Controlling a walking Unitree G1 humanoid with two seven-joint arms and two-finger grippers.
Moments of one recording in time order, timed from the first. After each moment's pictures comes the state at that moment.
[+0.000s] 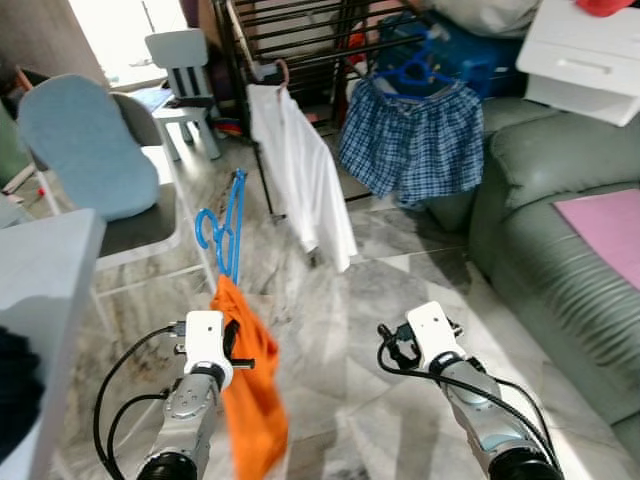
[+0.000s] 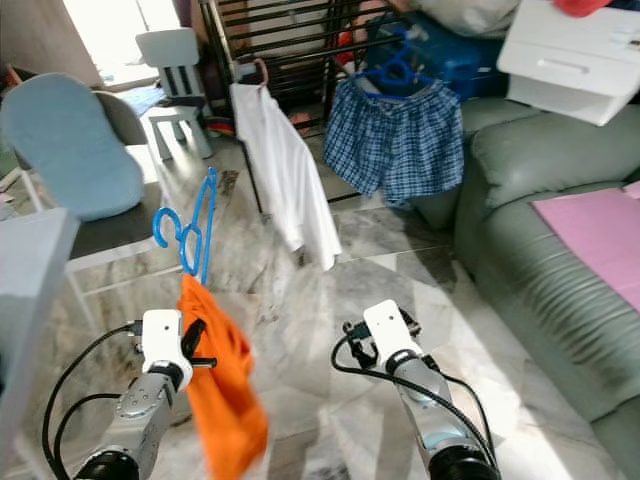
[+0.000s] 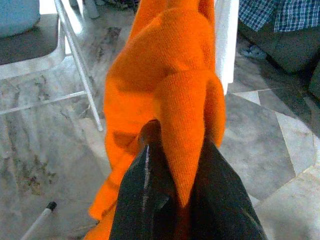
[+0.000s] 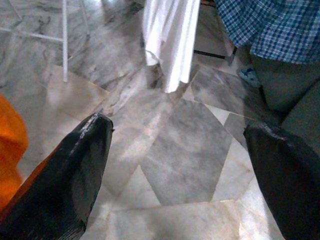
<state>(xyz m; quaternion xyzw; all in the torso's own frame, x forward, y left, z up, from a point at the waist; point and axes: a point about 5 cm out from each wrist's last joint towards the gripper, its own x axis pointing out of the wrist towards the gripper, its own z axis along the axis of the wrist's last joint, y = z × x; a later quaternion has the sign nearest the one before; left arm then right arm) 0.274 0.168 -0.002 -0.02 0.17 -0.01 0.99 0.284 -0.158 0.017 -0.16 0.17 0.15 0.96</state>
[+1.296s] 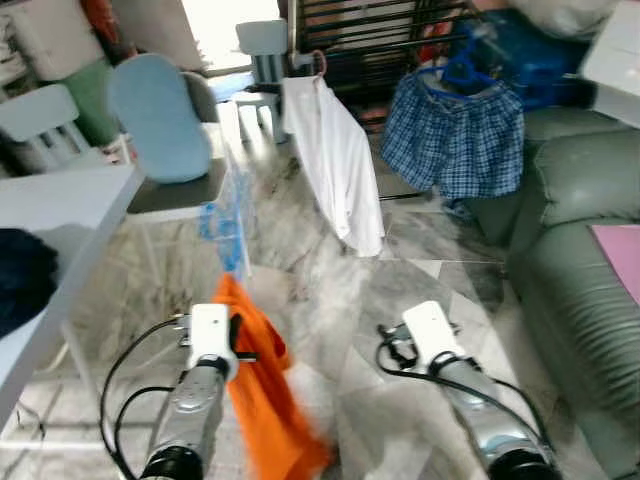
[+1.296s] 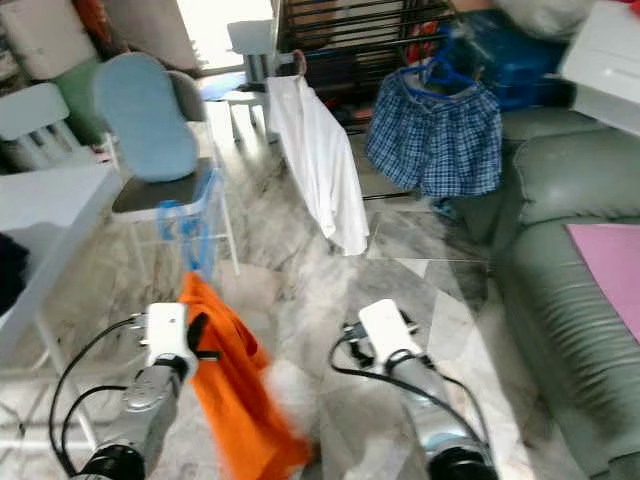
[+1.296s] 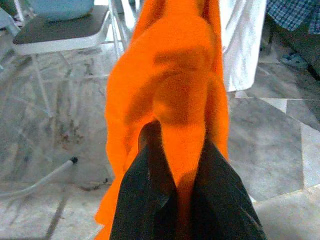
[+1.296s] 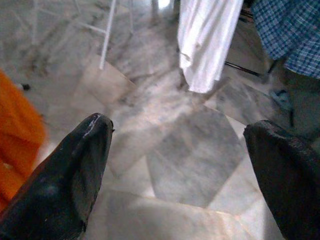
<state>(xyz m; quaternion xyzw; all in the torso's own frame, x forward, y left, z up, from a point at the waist) 0.282 0.159 0.005 -0.01 0.16 -0.01 0.99 0.284 -0.155 0.019 -0.16 0.17 0.14 0.96</state>
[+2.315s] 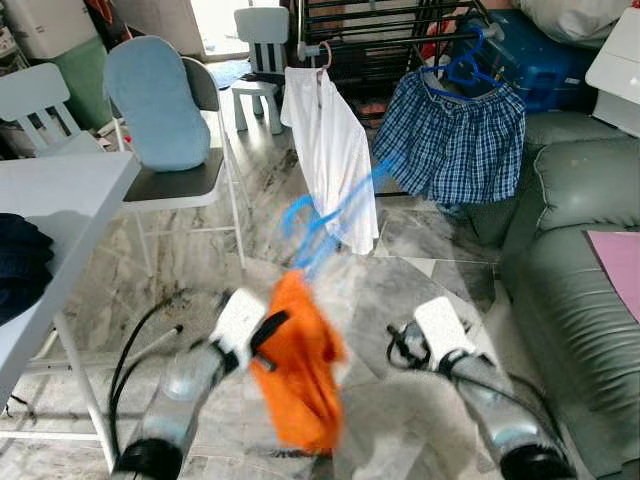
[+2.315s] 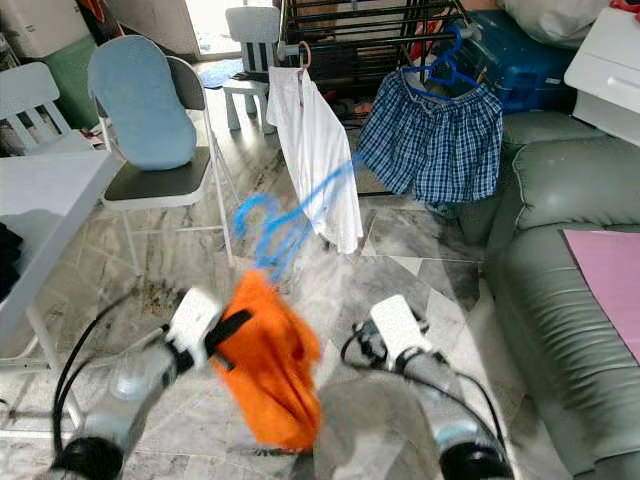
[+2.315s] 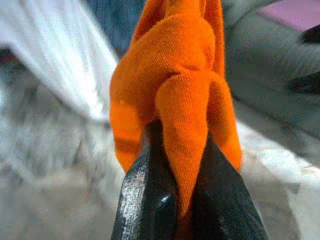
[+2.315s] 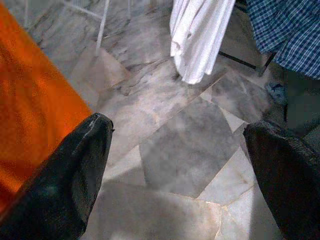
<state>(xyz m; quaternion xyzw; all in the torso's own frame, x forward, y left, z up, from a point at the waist) 0.292 0.132 0.056 0.10 0.06 -0.36 0.93 0.292 -0.171 0.026 -0.17 0.18 0.15 0.96</state>
